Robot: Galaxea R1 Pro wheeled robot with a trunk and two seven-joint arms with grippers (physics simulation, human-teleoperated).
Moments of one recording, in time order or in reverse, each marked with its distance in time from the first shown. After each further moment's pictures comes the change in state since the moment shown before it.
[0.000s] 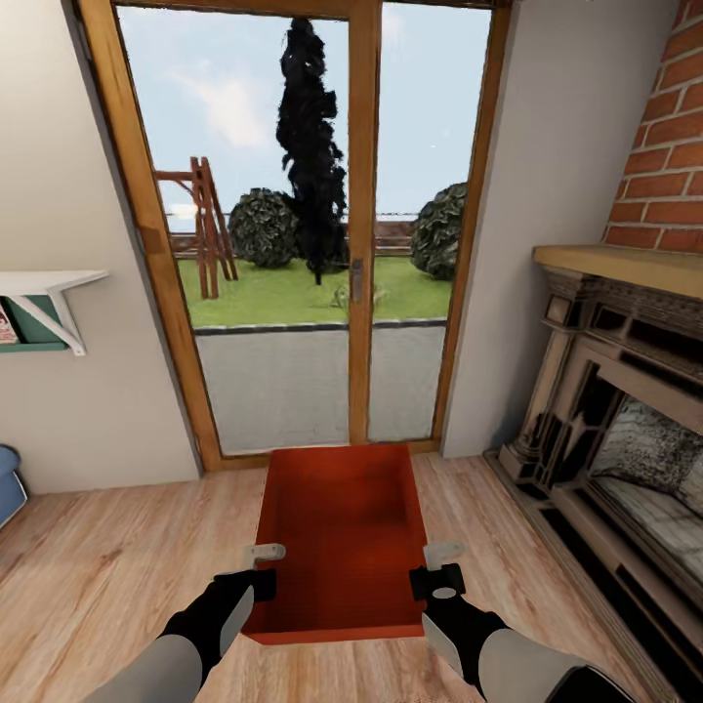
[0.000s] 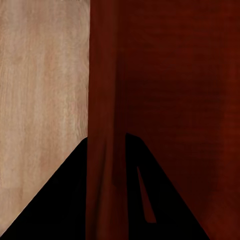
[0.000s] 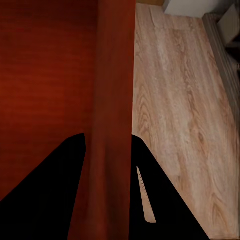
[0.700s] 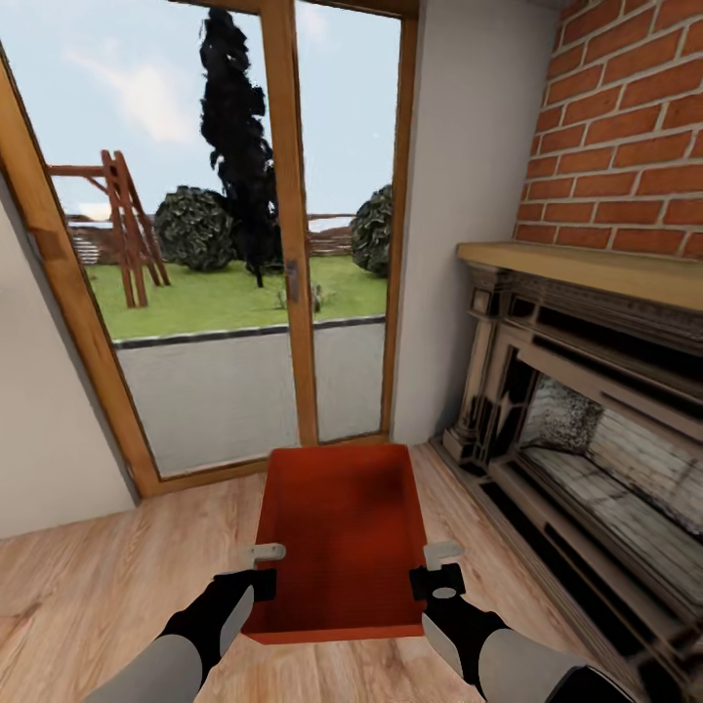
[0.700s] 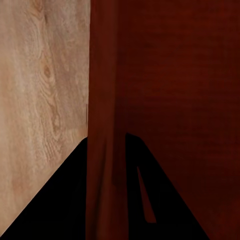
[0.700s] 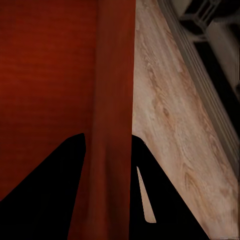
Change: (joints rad) left arm 0.000 0.000 -0.001 -0.001 0.001 0.000 0.000; right arm 0.000 0.000 0.001 -0.001 -0.002 0.000 0.000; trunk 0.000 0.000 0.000
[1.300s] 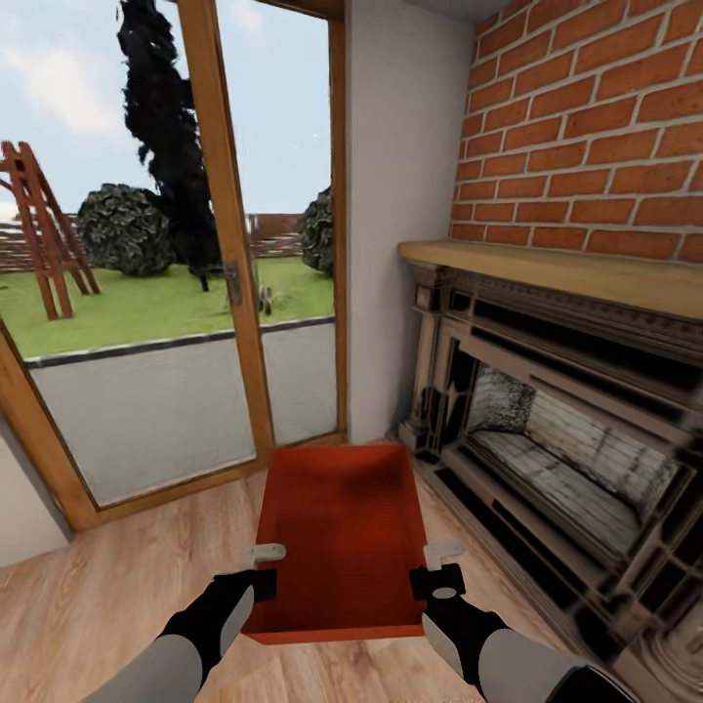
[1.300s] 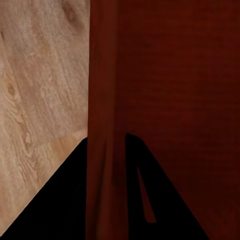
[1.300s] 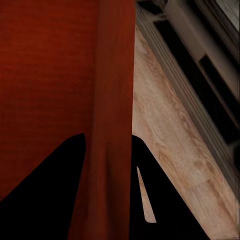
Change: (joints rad) left arm 0.000 -0.001 0.002 0.000 -0.003 0.000 0.000; right arm 0.000 0.000 -0.003 0.001 0.003 0.000 0.000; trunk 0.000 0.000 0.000
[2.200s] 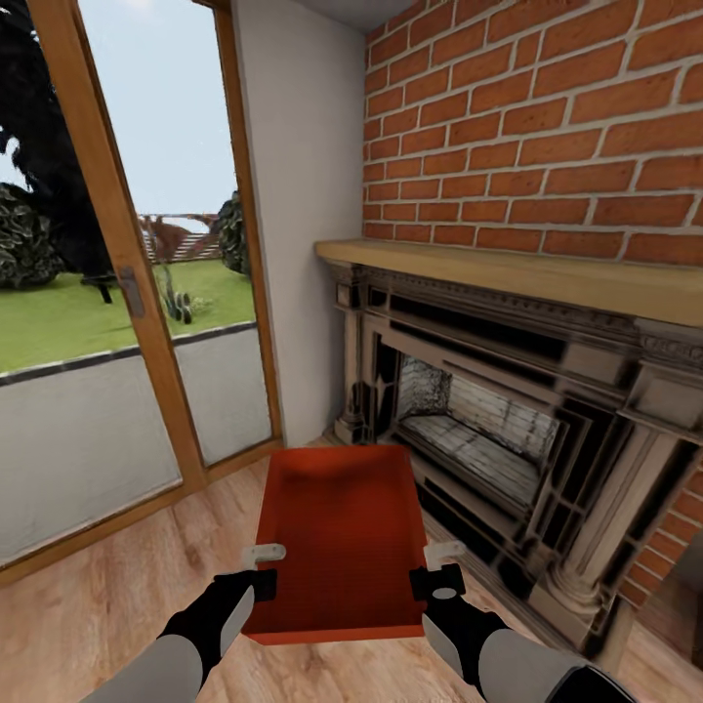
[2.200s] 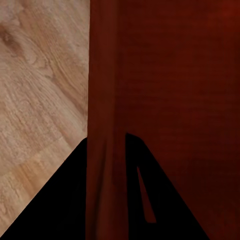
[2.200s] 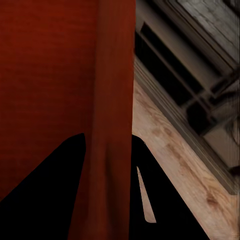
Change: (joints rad) left arm 0.000 0.000 0.000 0.001 -0.001 0.000 0.000; right arm 0.000 0.001 -0.003 0.002 0.003 0.000 0.000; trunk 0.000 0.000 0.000
